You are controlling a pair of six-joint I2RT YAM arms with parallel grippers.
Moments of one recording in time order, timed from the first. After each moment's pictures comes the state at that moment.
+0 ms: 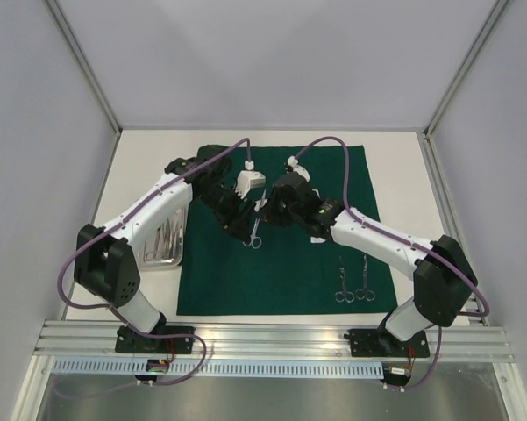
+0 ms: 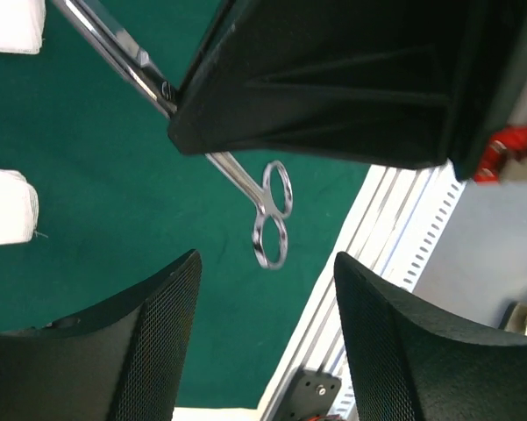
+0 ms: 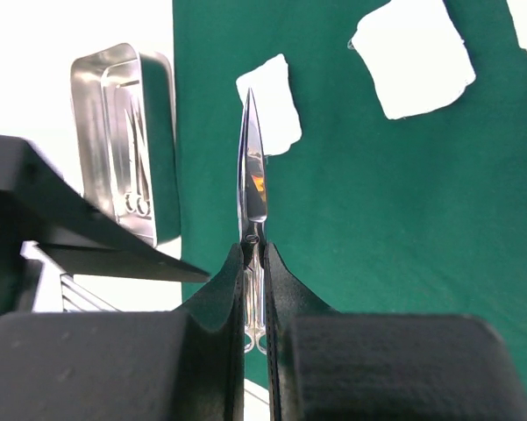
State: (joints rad) left arm -0.48 1.61 1.39 -1.02 0.68 0.33; right arm 0.81 1.55 1.16 -0.27 0.08 0.95
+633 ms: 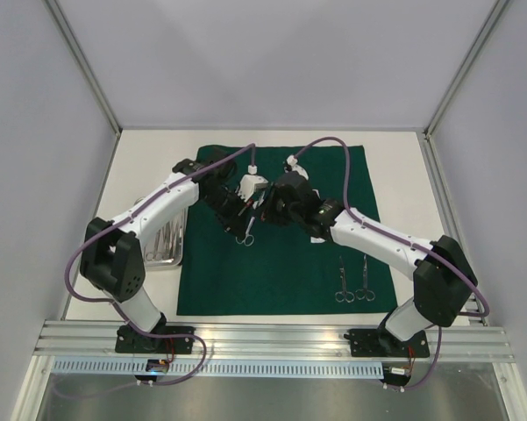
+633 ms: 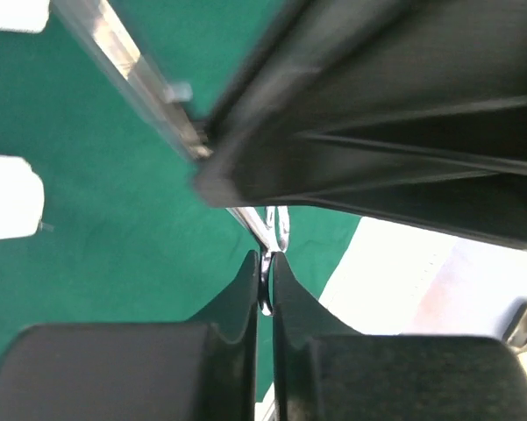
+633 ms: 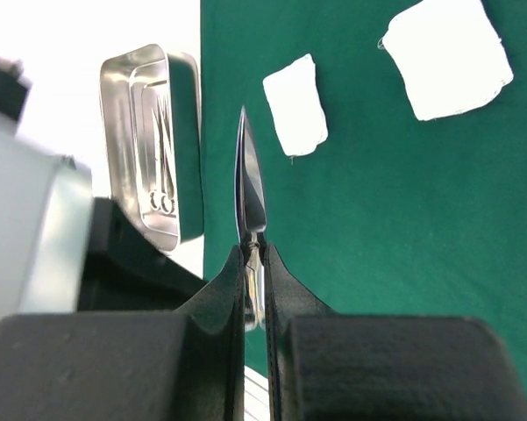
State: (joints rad) left arm -0.51 1.66 1.39 -1.01 0.62 0.32; right arm 0.81 1.55 1.16 -0.23 0.05 0.98
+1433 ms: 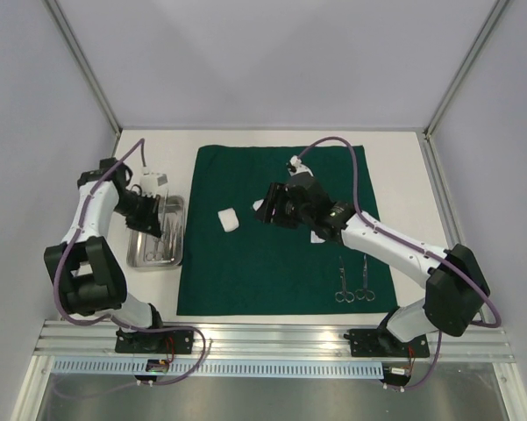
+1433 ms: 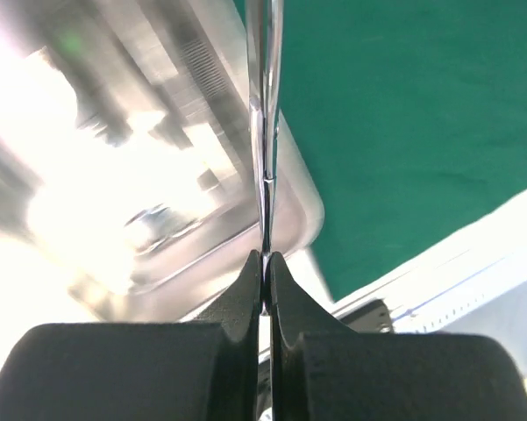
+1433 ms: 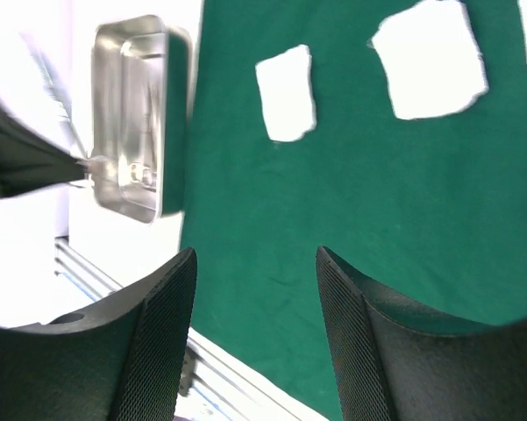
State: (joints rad) left arm 0.15 1.53 1.21 -1.14 0.44 0.48; right arm 0.79 1.48 1.11 -0.24 -0.01 0.85
